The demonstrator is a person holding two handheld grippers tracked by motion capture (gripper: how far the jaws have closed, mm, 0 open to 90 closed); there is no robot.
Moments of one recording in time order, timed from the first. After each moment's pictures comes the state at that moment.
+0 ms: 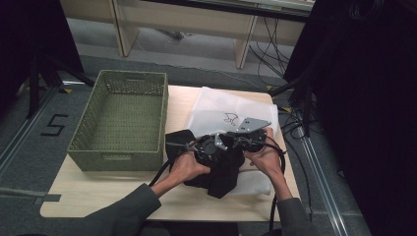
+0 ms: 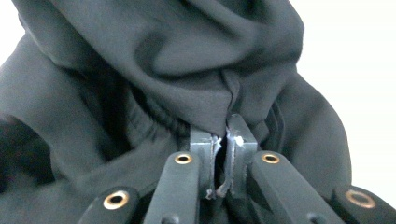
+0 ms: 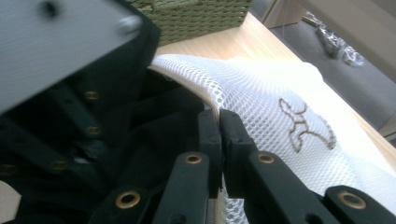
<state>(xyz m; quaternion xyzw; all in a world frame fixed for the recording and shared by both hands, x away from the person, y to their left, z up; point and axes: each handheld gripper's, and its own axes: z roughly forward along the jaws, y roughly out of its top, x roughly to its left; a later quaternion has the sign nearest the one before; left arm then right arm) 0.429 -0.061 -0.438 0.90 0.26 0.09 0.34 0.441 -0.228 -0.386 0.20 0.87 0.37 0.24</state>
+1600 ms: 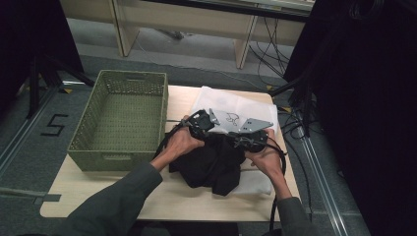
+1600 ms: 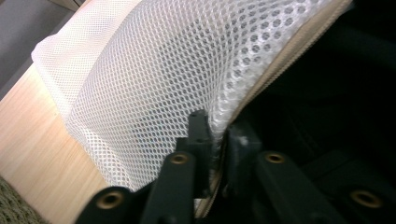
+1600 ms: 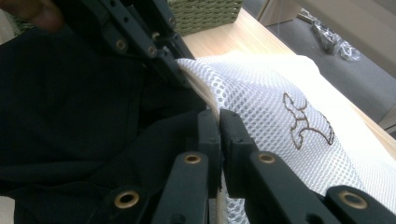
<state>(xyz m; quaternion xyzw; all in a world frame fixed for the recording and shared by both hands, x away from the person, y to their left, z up) 0.487 -0.034 -0.404 0.91 0.22 0.20 0.29 0.443 -0.235 -0.393 0.23 0.86 0.38 0.24</state>
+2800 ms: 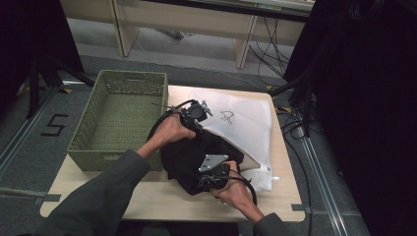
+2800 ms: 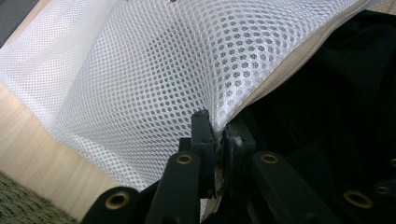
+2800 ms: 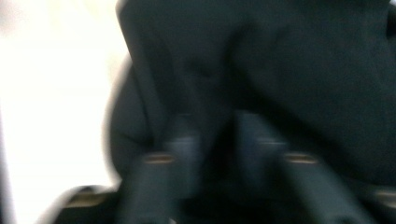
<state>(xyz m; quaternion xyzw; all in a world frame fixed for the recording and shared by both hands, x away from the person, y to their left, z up) 0.493 -0.007 -0.371 0.93 0.21 0.11 0.28 0.380 -0.147 -0.470 0.19 0.92 0.31 0.13</state>
